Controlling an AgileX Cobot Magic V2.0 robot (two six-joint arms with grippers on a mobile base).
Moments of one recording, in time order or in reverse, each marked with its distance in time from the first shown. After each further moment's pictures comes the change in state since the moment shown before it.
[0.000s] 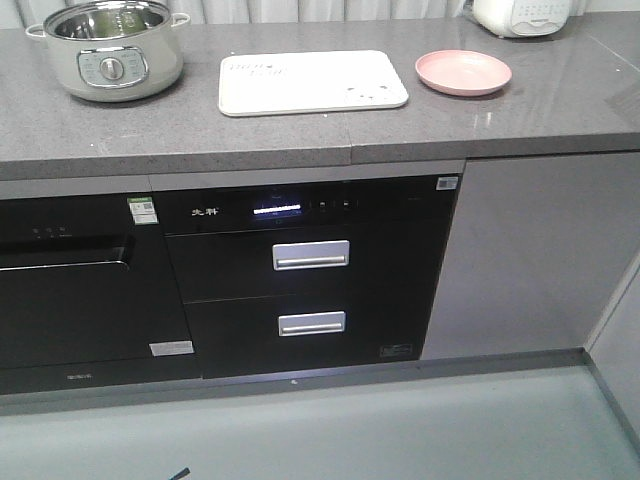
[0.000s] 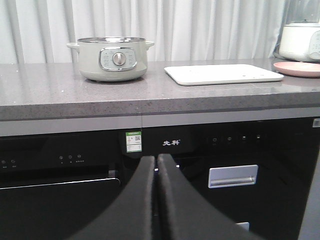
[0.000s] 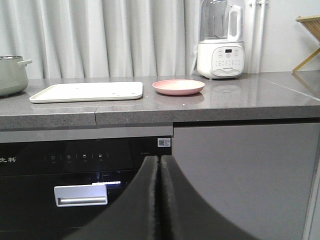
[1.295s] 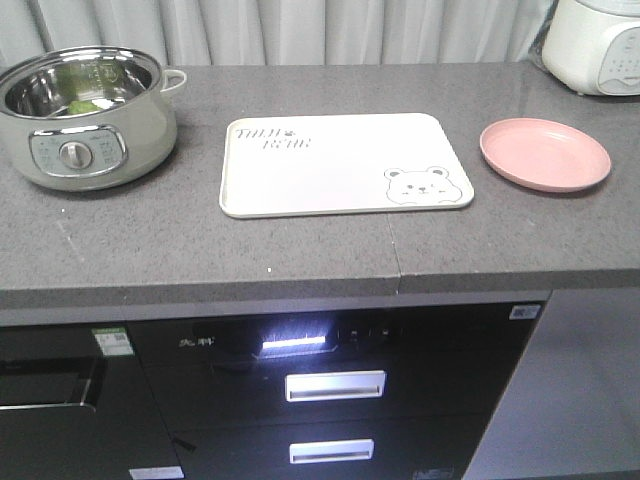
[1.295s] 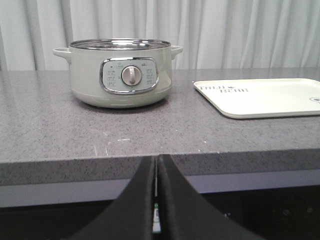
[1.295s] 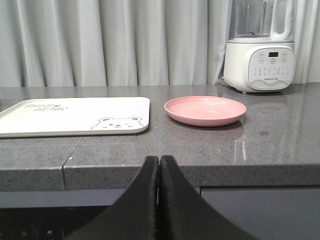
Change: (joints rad) left arm 0.000 0.000 0.000 0.000 0.000 0.000; right arm 0.000 0.000 0.000 0.000 0.000 0.000
